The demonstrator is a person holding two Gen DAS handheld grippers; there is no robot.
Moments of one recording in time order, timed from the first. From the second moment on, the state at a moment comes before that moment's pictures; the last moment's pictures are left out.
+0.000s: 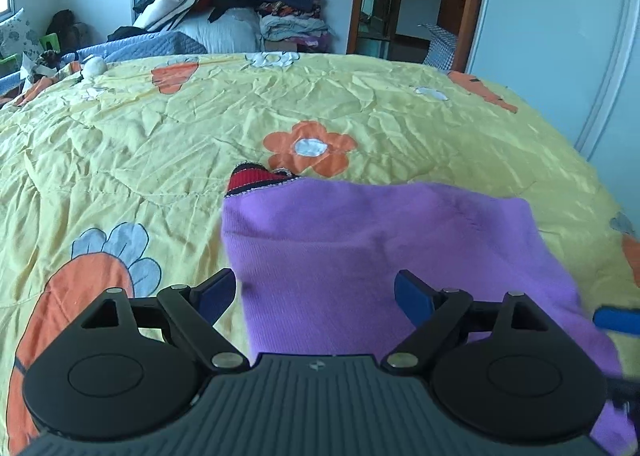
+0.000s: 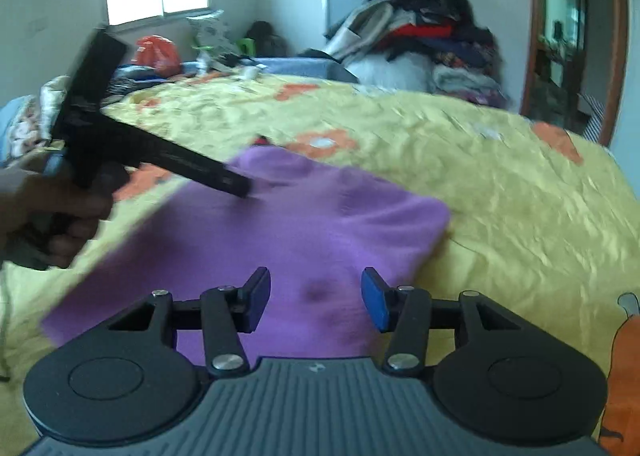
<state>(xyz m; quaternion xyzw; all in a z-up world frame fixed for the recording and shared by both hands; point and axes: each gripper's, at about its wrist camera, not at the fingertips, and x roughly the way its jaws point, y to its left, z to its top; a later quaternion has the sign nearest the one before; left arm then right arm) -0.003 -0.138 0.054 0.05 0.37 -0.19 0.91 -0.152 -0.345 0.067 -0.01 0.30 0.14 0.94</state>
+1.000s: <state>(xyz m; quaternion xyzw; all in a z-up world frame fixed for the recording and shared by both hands) -0.178 -0.126 0.017 0.12 0.35 -0.29 0.88 -0.217 -0.355 0.066 -0.02 0.30 0.11 0.95</state>
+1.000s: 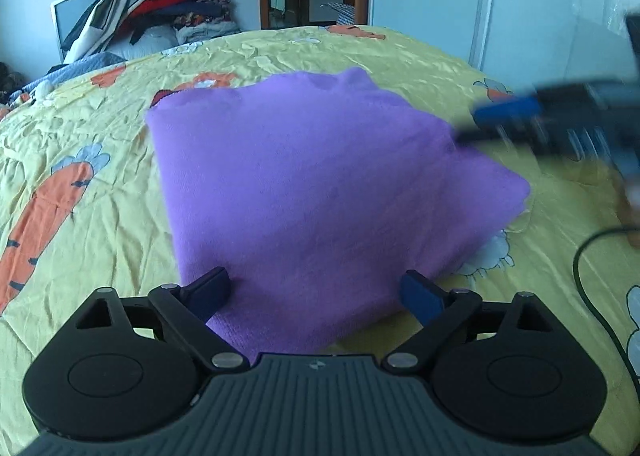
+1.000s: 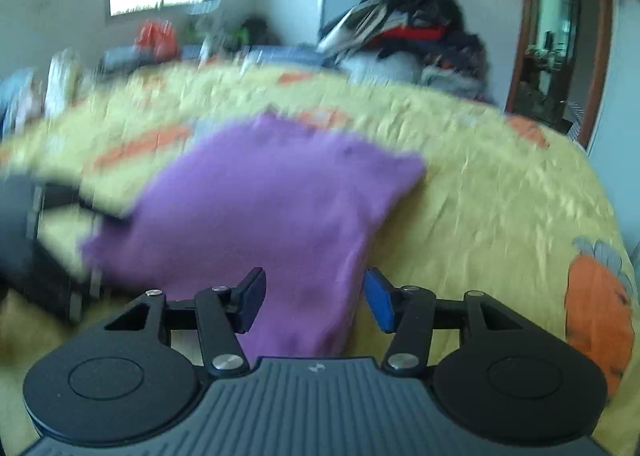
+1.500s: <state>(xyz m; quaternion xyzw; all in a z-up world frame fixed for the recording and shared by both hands) -0.178 -0.103 0.018 0.09 0.37 -0.28 0.88 -0.098 -0.383 0.062 0.08 0.29 0.12 0.95</state>
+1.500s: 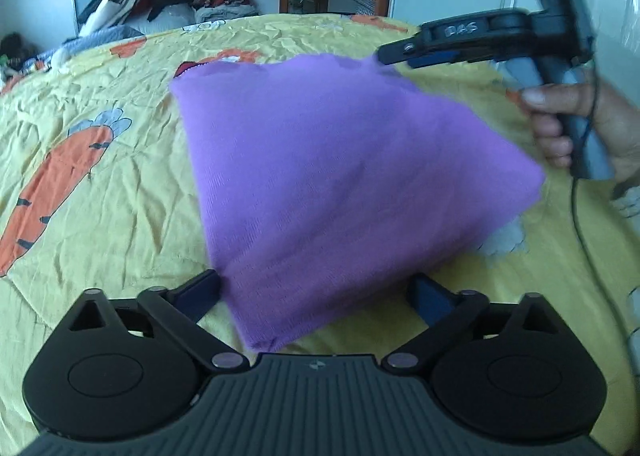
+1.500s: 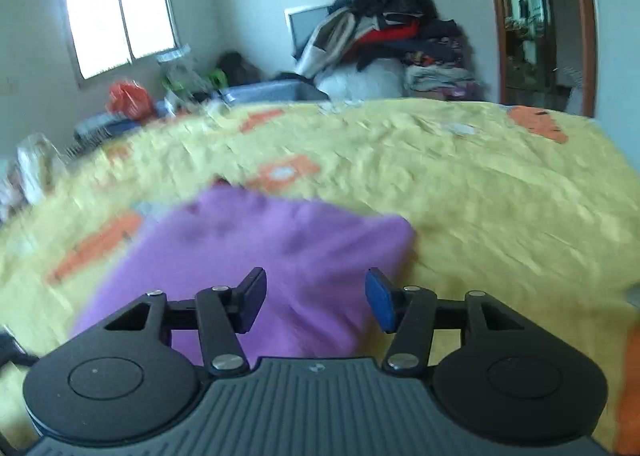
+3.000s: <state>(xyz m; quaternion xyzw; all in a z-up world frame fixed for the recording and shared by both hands) 0.165 -0.070 0.028 -0.16 0.48 -0.27 0.82 -0.166 -0.156 0.048 -0.12 0.34 0.19 0.91</state>
